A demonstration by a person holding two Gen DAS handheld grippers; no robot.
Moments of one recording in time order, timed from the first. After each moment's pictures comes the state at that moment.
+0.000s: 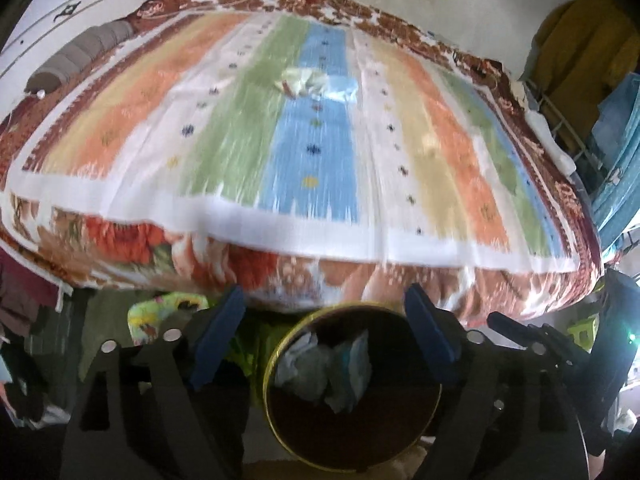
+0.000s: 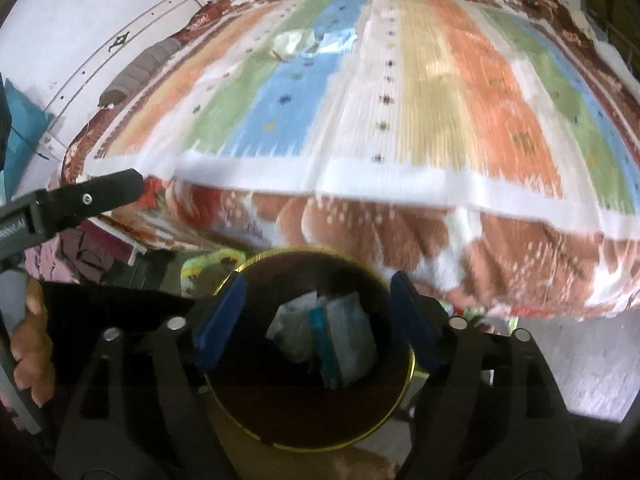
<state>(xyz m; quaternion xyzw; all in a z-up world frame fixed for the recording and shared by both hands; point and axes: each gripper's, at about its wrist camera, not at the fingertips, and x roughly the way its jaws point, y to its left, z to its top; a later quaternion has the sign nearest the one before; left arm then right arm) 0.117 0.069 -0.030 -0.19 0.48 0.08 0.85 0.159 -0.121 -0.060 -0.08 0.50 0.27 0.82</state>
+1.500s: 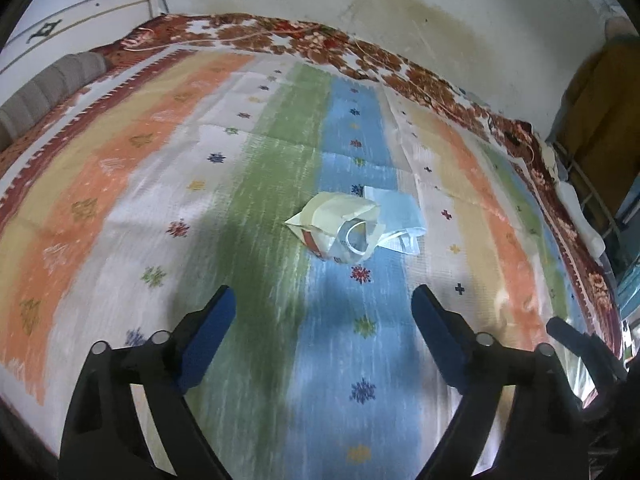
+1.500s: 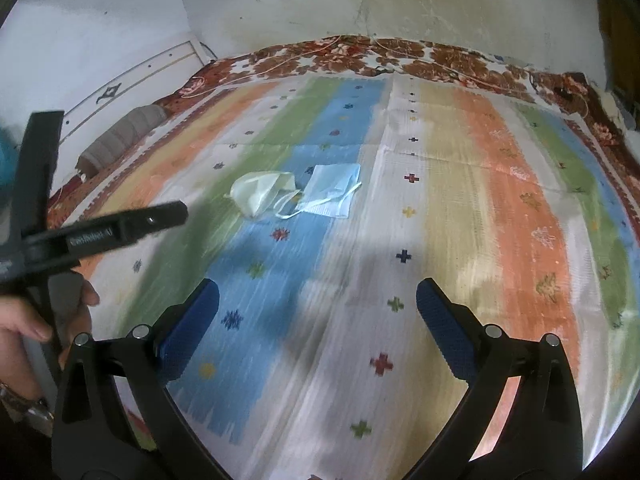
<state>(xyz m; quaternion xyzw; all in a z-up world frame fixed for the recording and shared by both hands) 0.337 0.187 -0.075 -0.20 0.41 0.10 0.89 0.380 -0.019 -0.054 -0.08 0.39 0.29 0.87</state>
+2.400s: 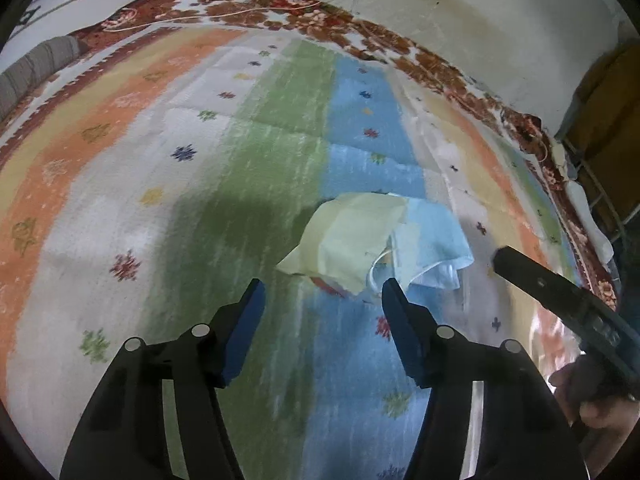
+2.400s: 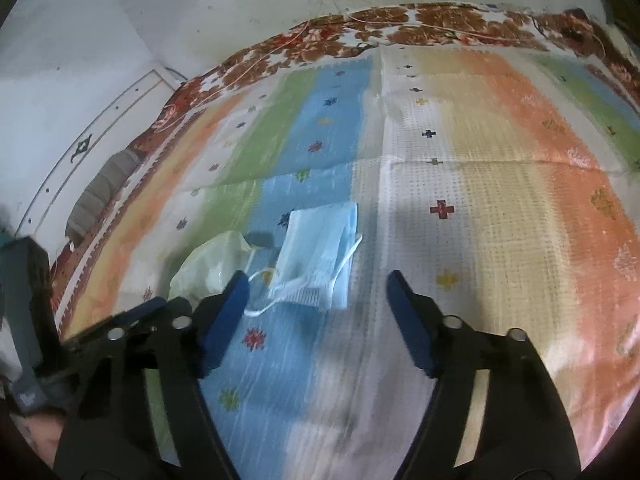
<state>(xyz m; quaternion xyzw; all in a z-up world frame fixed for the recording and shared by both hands) 0.405 0.214 -0.123 -0.22 0.42 0.08 0.88 0.515 0.030 -0.102 0.03 0.44 0.29 0.85</state>
